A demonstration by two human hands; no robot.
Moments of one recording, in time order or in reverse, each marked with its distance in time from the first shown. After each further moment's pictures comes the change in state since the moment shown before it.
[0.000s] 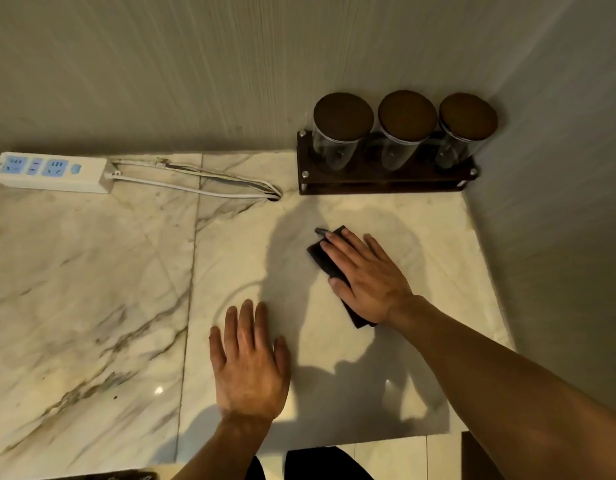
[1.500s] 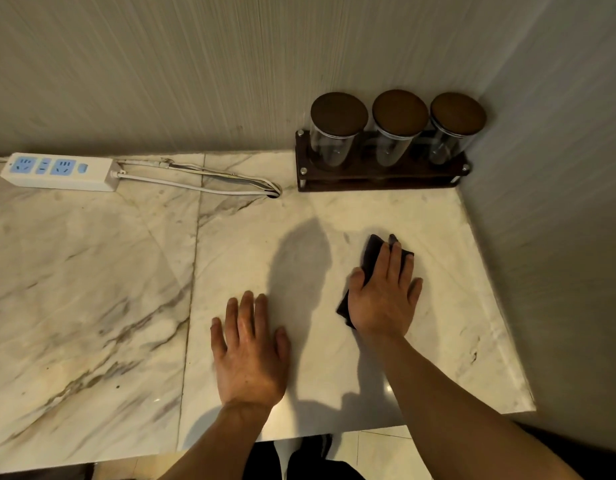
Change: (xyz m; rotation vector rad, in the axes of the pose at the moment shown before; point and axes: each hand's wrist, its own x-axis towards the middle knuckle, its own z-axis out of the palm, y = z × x) left_hand -0.002 -0.001 0.001 -0.073 0.063 0.023; right_hand -0.034 -0.048 0.019 0.290 0.198 0.887
